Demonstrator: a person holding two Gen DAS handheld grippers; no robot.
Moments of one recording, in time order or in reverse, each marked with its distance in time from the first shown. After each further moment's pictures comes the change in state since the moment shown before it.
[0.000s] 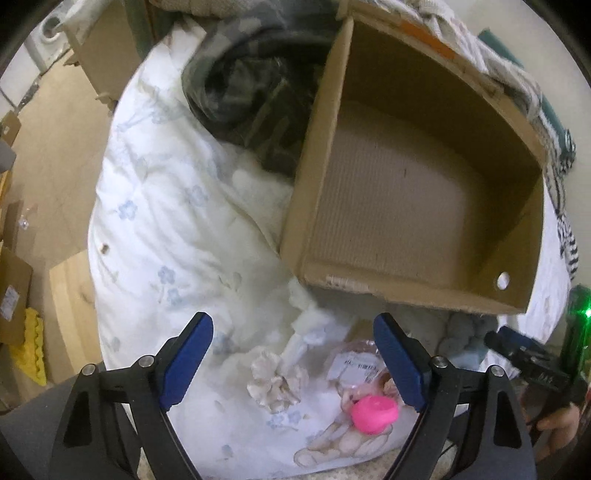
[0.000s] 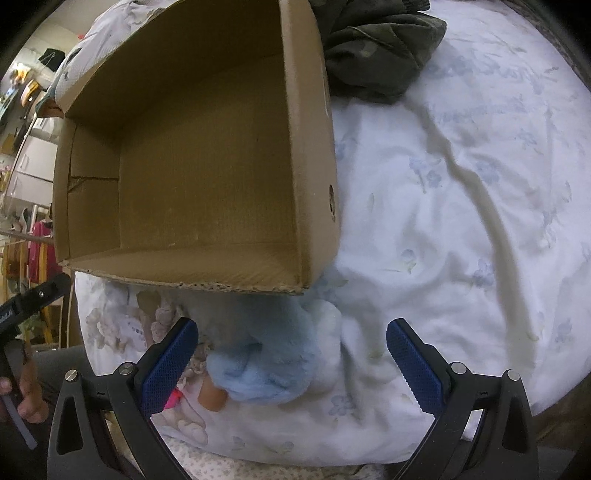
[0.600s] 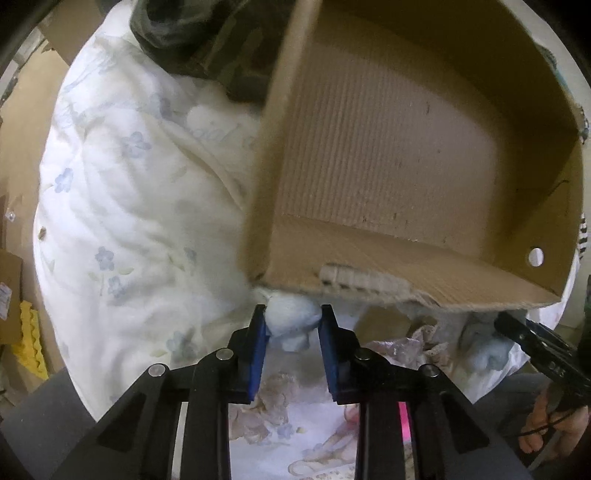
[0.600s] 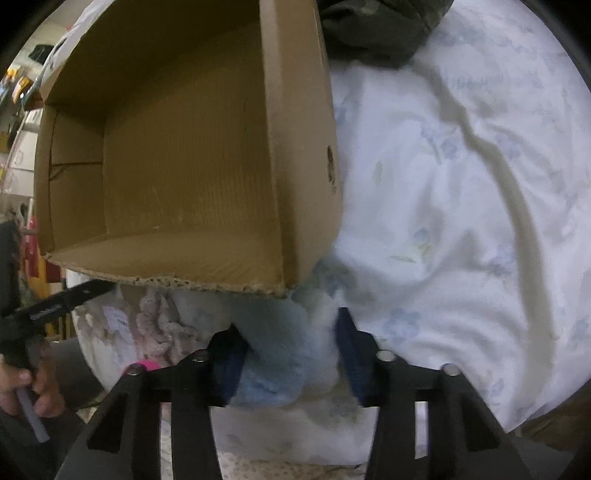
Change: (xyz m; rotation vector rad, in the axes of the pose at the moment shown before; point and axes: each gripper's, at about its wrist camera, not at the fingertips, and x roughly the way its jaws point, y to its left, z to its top) left arm 0.060 -0.008 -0.005 0.018 0.139 -0.012; right arm 0.024 -0.002 0.007 0.008 0.084 -0.005
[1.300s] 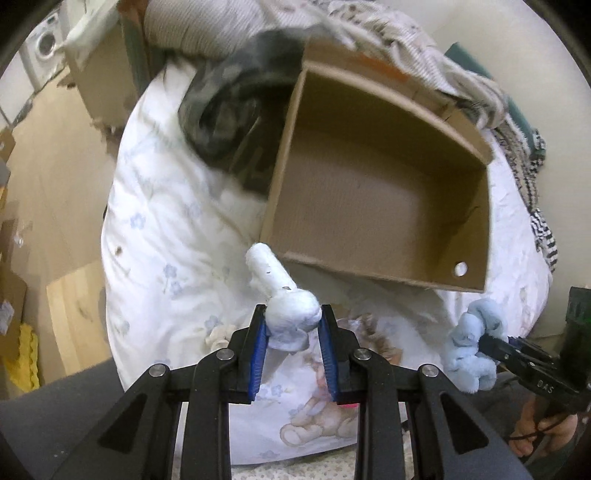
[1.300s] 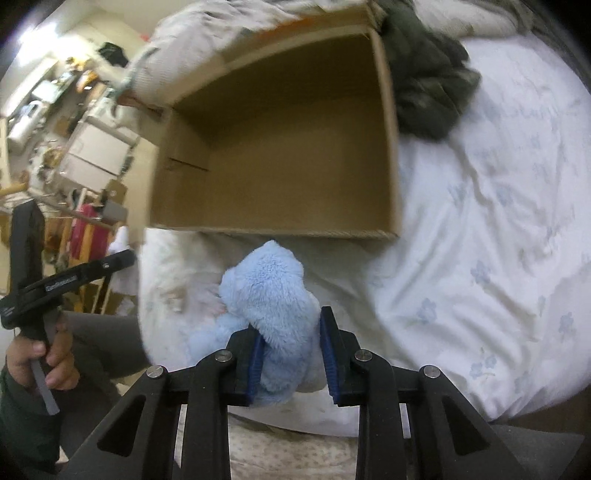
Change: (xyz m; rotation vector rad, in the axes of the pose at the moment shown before) left arm -0.132 -0.002 -0.051 0.037 -0.295 -0.056; right arm -0.091 0.029 -0.056 -0.154 -0.201 0.178
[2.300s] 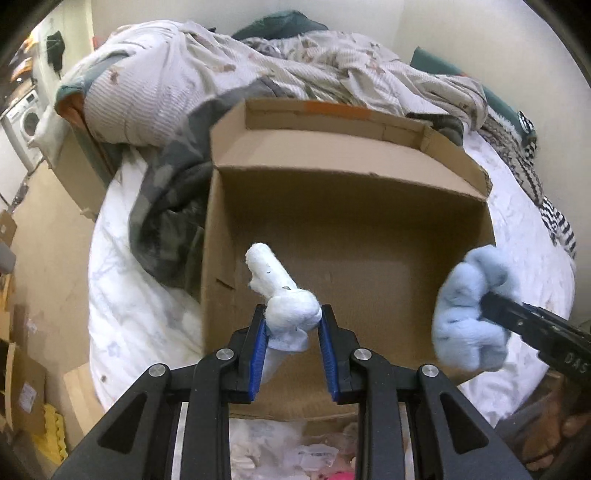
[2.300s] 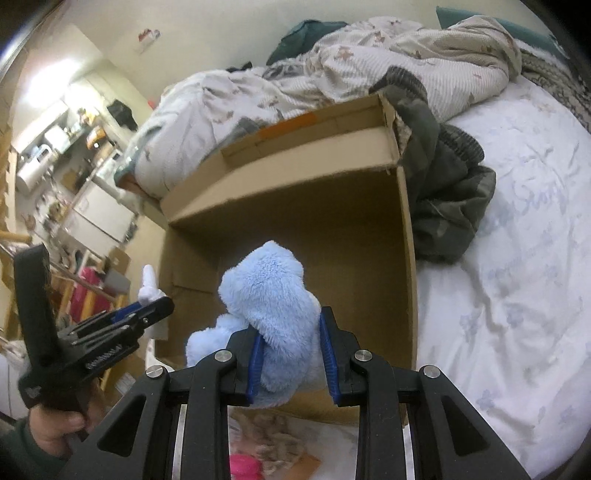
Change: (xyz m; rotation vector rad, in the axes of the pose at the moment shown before) left arm 0.051 -0.063 0.082 0.196 -0.177 0.095; right arm 0.007 0.008 0.084 0.035 -0.283 -0.018
